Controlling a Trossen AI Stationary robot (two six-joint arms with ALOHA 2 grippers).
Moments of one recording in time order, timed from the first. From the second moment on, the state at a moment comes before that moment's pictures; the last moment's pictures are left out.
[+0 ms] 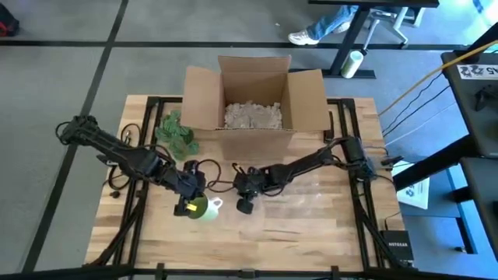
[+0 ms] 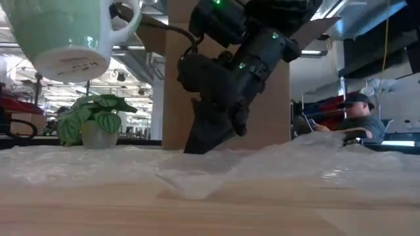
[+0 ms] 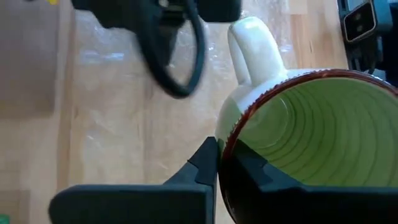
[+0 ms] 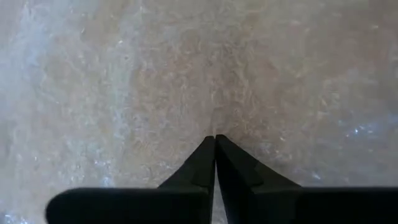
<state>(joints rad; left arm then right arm) -0.42 1.25 1.08 -0.82 -0.15 -0.34 0.20 2.12 1.31 -0.16 -0.01 0.52</state>
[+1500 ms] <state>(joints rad) -0.18 1.76 1.43 -0.88 -0.01 -0.06 0.28 1.75 1.18 -0.83 0.23 0.73</state>
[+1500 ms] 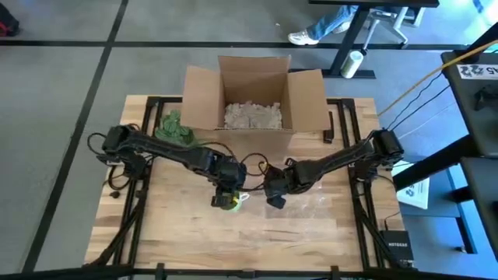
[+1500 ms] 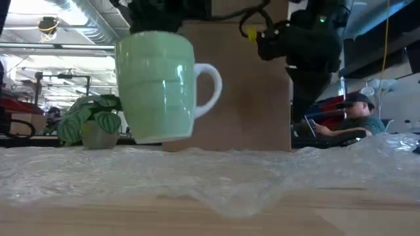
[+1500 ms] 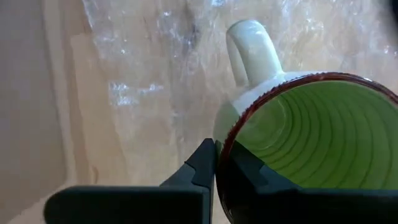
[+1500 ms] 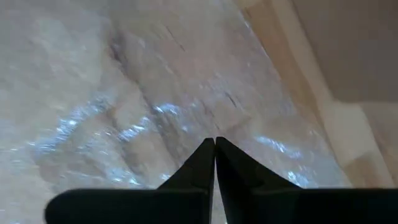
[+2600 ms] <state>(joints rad) -0.20 1.82 1.51 -0.90 0.02 -0.16 0.28 1.75 1.13 -0.79 0.24 0.73</state>
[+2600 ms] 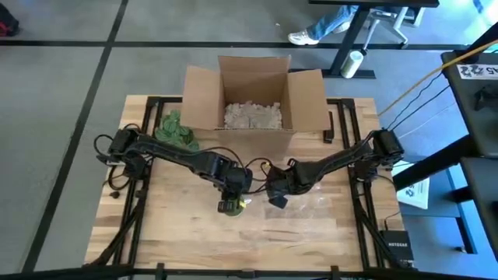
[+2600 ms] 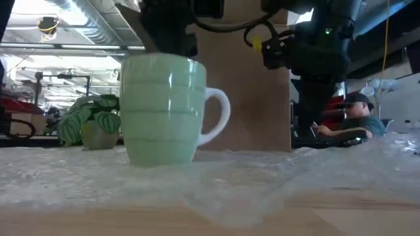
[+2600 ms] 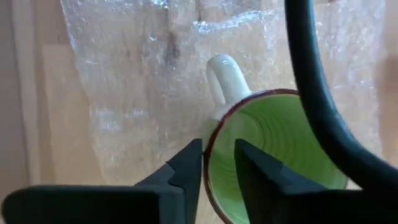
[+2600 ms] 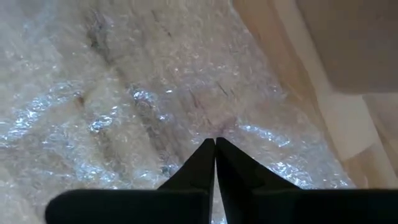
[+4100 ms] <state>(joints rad) -0.50 0.88 0.51 0.03 -0.53 -0.41 0.40 1.60 1.12 0.16 0.39 0.18</state>
